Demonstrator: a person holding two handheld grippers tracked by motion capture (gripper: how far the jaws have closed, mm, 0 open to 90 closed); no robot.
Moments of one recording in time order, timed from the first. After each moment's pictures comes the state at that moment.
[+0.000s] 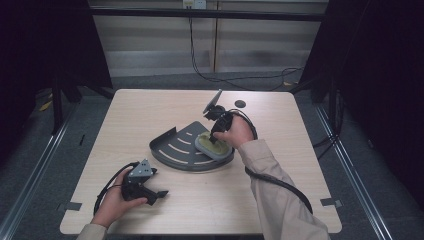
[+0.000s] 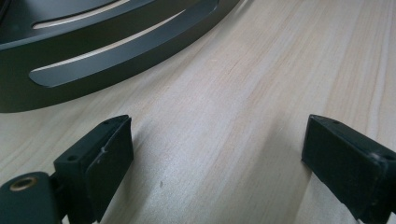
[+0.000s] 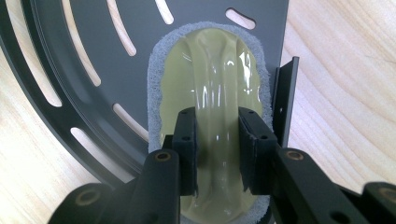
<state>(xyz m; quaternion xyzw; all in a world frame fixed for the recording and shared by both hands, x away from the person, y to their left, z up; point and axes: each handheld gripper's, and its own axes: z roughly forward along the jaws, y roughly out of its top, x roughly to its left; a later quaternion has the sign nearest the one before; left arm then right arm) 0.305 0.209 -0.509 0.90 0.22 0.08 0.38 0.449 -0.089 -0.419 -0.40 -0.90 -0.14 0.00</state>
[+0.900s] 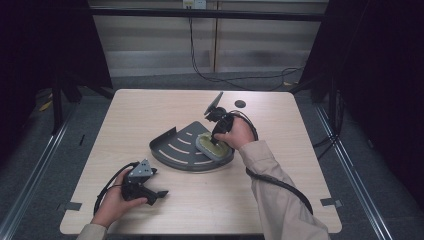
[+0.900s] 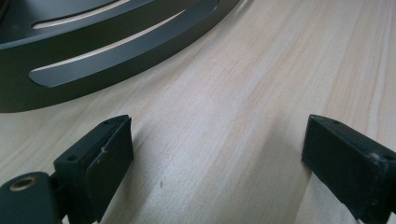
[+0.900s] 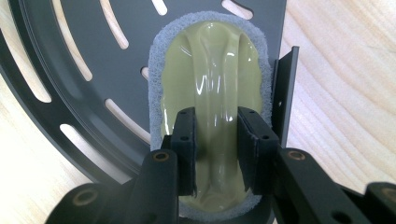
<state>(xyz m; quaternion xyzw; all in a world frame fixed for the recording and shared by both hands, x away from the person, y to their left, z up) 0.305 0.209 -0.509 0.89 0.22 0.08 0.38 0.448 -0.092 -0.425 -0.41 -0.90 -0.13 0.00</state>
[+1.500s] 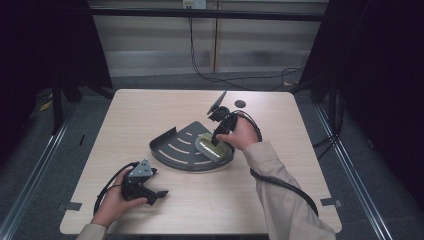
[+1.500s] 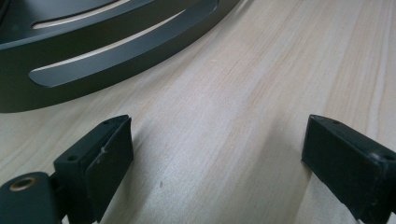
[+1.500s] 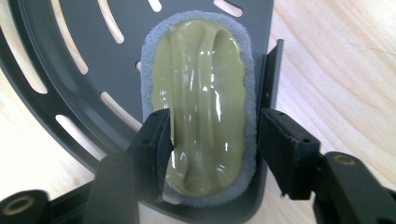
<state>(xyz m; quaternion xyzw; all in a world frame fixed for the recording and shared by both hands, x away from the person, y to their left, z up) 0.305 0.209 -0.509 0.89 0.22 0.08 0.38 0.442 -0.103 -0.417 -0.40 -0.90 -0.14 -0.01</state>
